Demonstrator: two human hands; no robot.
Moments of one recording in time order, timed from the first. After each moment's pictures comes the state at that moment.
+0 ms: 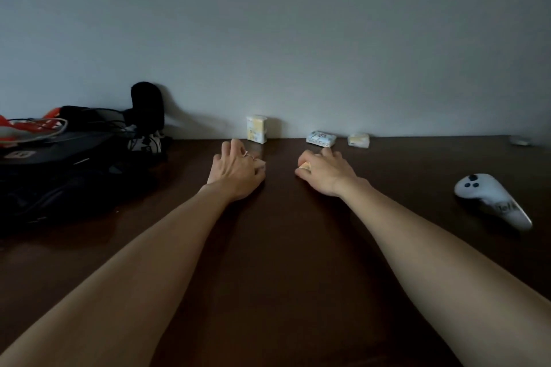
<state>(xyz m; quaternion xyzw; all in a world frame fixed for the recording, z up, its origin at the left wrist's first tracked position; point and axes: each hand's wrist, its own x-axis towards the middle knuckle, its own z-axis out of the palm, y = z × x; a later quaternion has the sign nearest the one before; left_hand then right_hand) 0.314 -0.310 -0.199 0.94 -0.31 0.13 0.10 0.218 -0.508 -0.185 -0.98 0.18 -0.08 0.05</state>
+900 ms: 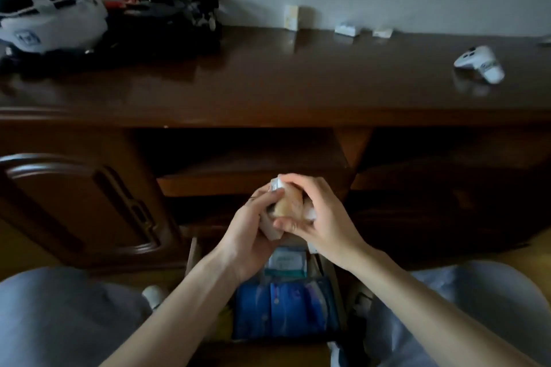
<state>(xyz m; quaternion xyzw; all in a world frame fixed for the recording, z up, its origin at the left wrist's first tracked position) -0.089 -0.093 -0.329 0.41 -0.01 -0.39 0.83 -0.146 -0.255 -0.334 -0.89 -0.06 -0.17 0.42</state>
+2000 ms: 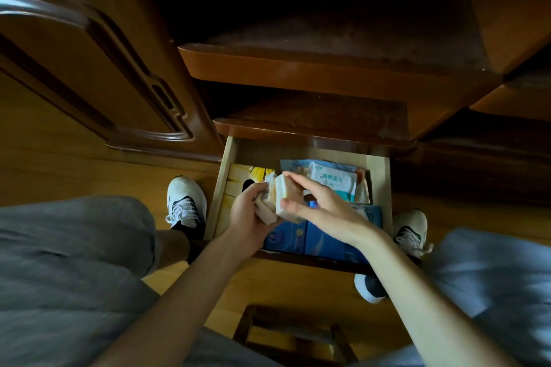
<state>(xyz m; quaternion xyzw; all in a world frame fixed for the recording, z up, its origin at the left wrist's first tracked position) -0.092 -0.025 -0.537 0.41 0.32 -0.33 0.79 -0.121 -0.198 -0.523 -0.80 0.04 0.26 0.53</state>
